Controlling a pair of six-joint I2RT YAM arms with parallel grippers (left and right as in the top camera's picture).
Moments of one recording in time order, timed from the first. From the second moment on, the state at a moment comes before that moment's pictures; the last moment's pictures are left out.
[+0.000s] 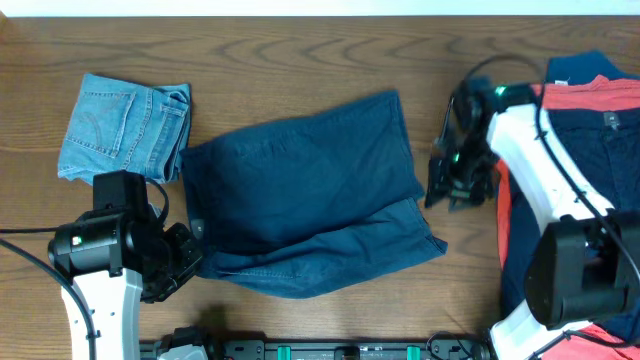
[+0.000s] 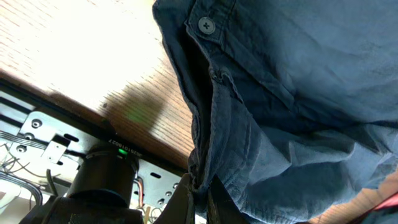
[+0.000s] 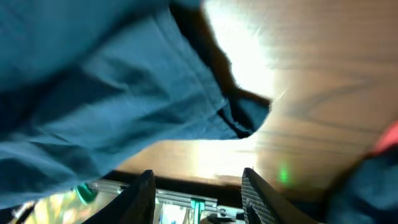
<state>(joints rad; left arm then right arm) 0.19 1.03 1.03 -1.52 0.18 -0.50 0.16 1.80 1.35 -1.39 -0.29 0.21</state>
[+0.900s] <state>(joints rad) 0.19 1.03 1.03 -1.52 0.18 -0.50 0.16 1.80 1.00 -0.97 -0.43 0.25</state>
